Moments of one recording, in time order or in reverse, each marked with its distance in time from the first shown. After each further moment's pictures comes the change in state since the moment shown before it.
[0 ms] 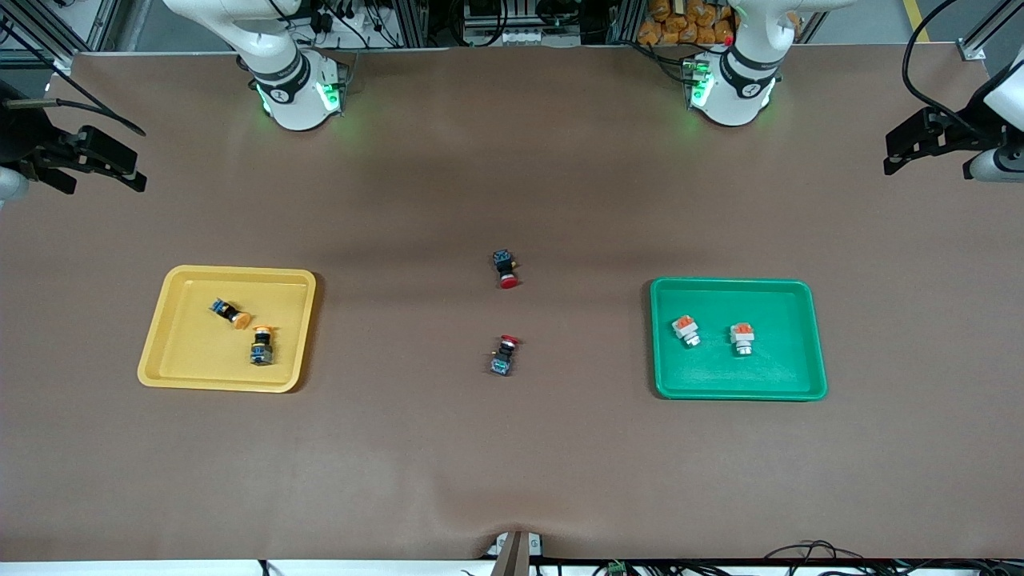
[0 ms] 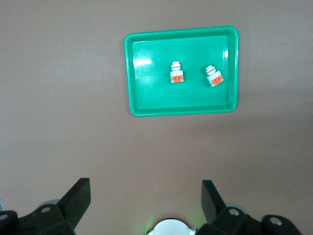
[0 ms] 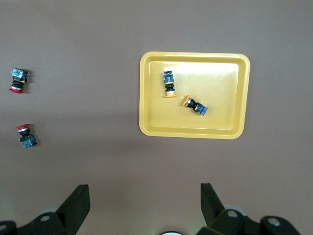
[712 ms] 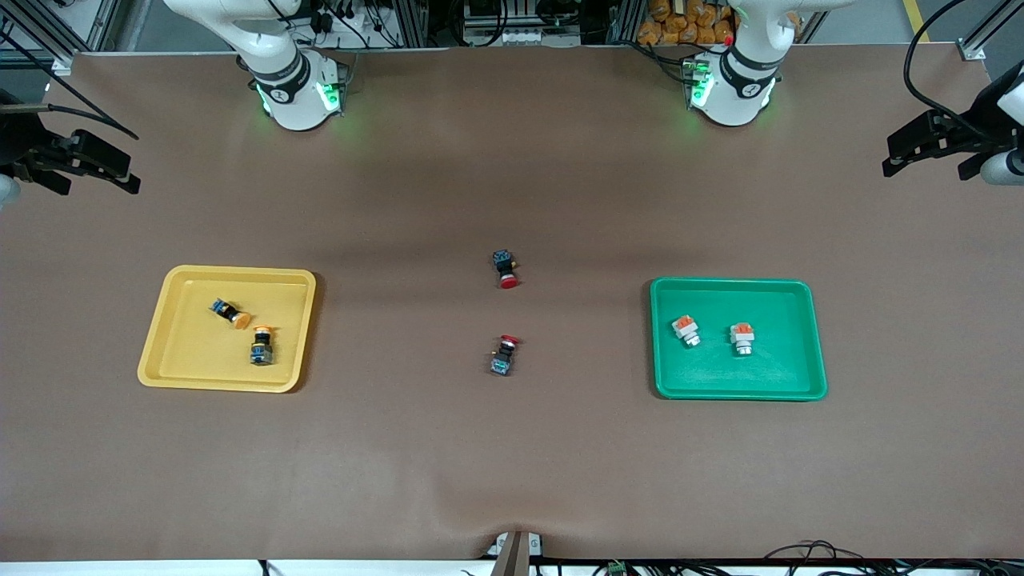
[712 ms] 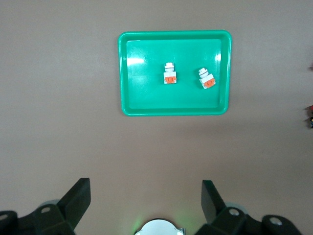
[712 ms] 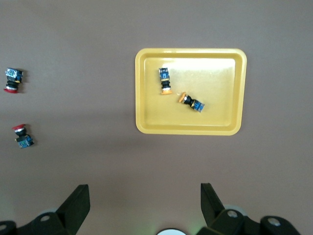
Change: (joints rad) left arm 0.017 0.001 0.005 0.001 -0.050 0.000 -0.027; right arm -0.018 0.007 -0.002 -0.001 -0.001 -0.019 -0.001
